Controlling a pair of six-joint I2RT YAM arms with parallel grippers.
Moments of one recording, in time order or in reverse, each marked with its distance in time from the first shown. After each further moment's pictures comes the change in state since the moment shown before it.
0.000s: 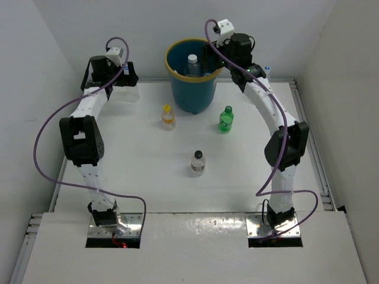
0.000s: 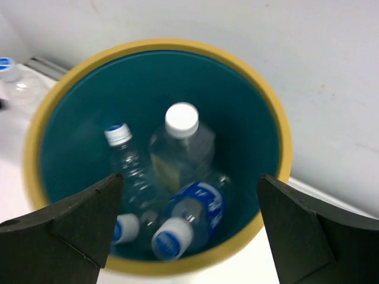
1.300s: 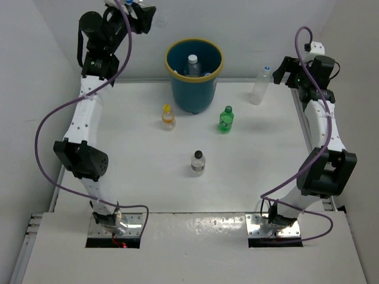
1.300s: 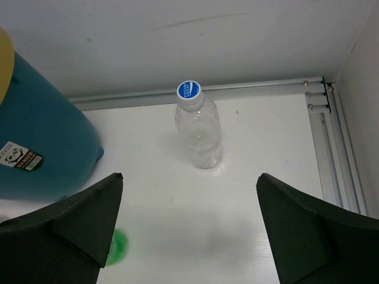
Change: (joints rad) left arm -0.204 -0.166 0.391 0.204 -0.008 -0.097; right arm -0.563 -0.439 -0.579 -0.002 -0.153 0.161
